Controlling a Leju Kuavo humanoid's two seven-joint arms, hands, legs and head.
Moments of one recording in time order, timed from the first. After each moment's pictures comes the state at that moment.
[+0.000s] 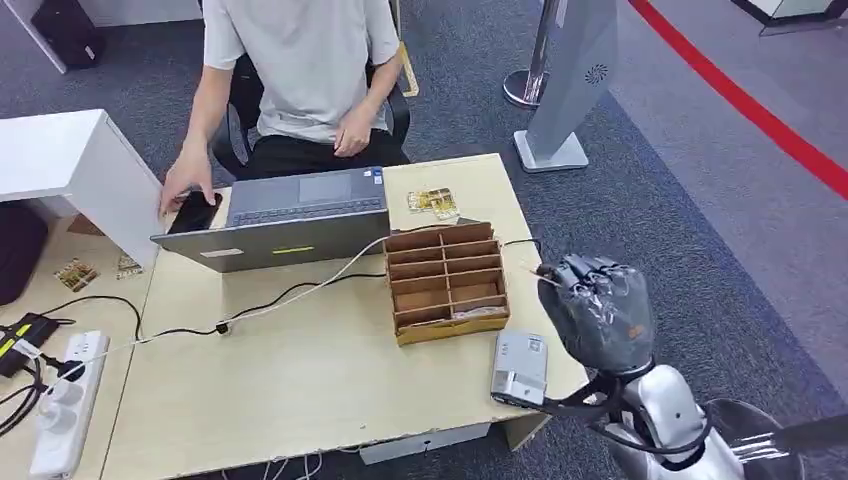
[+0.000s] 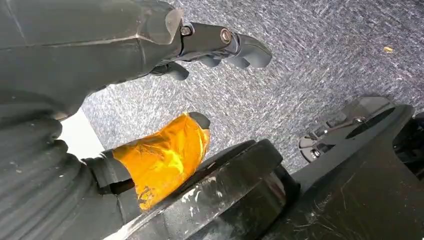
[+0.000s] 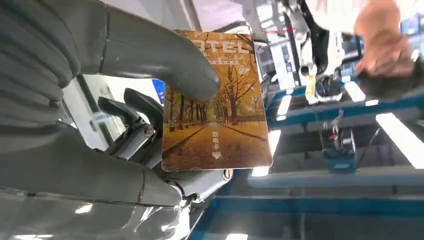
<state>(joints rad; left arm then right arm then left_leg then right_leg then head) -0.06 -0.13 -0.06 -0.19 -0.31 -0.06 0.02 0.03 -0.37 0.29 -1.77 1.25 -0.56 -0.07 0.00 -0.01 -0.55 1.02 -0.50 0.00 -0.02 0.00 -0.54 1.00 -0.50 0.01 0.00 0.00</state>
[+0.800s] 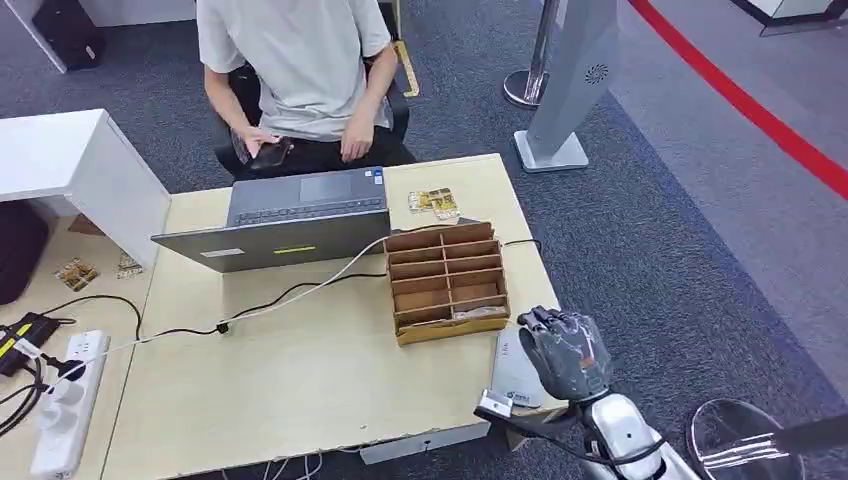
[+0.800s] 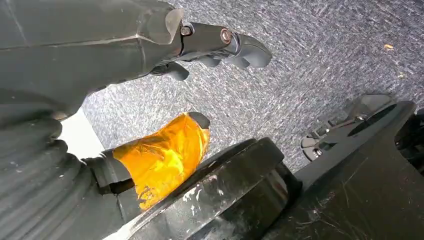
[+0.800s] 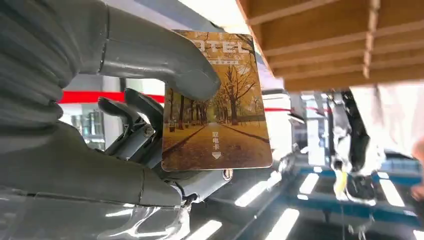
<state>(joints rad) -0.07 -0.13 -0.05 -0.19 -0.33 -0.07 0.02 0.05 -0.32 0.35 -1.42 1.36 -0.58 0.02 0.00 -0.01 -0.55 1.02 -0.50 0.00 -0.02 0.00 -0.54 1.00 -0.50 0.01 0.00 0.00</state>
